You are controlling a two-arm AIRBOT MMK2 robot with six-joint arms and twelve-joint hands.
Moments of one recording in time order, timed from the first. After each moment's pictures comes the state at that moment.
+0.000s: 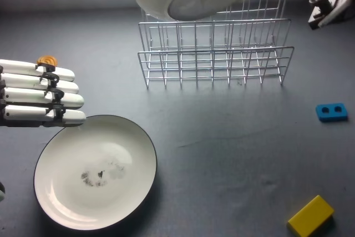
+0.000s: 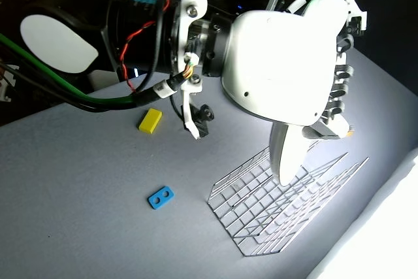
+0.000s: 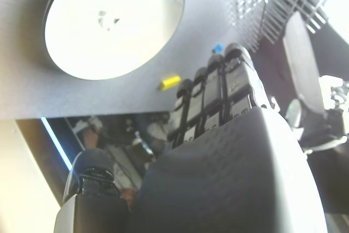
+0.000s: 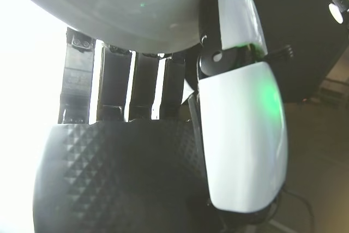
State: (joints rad) left arm 0.87 -0.68 1.30 1.20 -1.06 0.15; right arm -0.04 -1.05 1.13 0.02 0.30 -0.60
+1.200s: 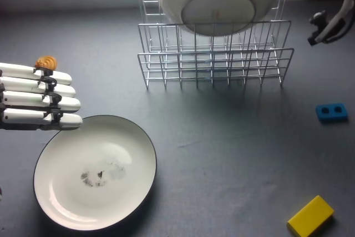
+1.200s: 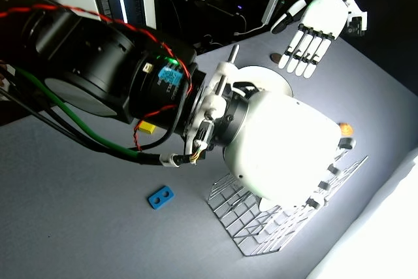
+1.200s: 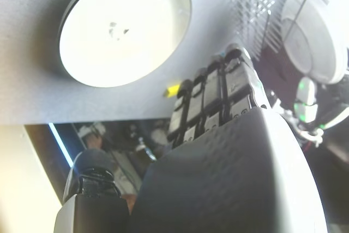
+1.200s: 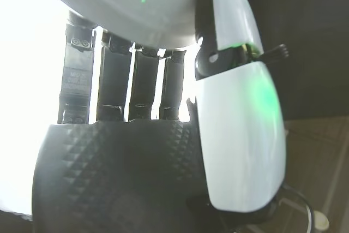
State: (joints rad) left arm 0.88 -0.69 1.30 1.22 -1.04 0.15; right arm -0.11 -1.17 1.32 0.25 0.19 -0.63
